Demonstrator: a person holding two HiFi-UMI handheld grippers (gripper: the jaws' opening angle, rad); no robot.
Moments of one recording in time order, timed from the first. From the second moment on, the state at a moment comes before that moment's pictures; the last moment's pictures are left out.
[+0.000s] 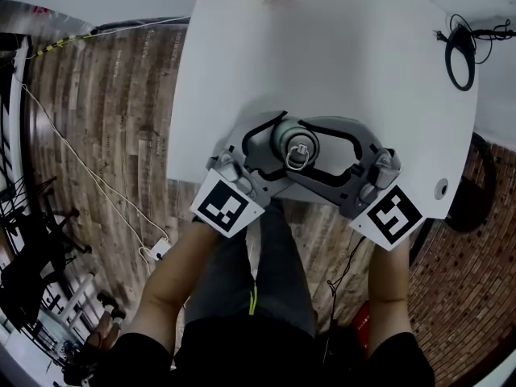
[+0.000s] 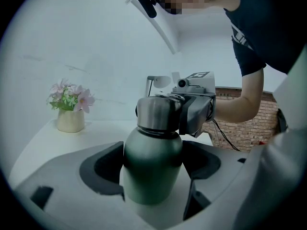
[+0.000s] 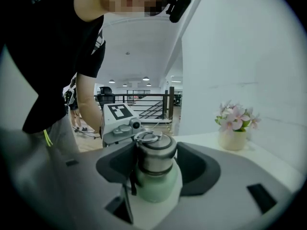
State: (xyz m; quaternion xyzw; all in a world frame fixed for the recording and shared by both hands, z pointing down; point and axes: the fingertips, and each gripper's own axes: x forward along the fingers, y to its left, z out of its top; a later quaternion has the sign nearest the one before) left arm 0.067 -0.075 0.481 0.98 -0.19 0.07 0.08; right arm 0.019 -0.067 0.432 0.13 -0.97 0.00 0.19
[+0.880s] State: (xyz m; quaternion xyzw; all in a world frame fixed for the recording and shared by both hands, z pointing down) left arm 0.067 -0.075 0.481 0.98 -0.20 0.07 0.07; right arm 0.037 -0.071 0.431 0.53 -0.84 0.04 0.11
